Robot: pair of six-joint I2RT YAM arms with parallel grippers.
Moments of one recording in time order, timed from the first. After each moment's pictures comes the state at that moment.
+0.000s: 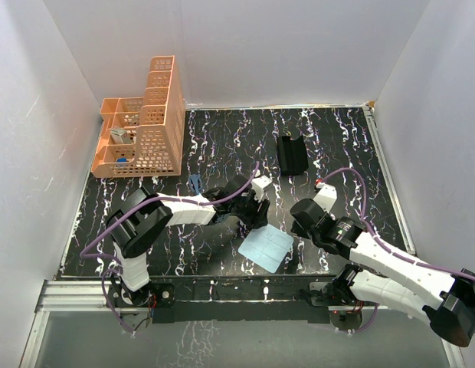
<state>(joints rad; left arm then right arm) -0.89 1.83 0.94 0.17 0.26 -0.21 0.81 0.87 0.59 -0.67 0.49 0.95</state>
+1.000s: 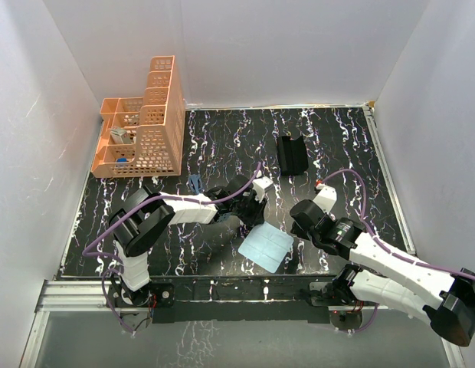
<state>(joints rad) -0.89 1.85 0.97 0.13 0.26 -0.20 0.82 0.86 0.58 -0.67 0.49 0.97</state>
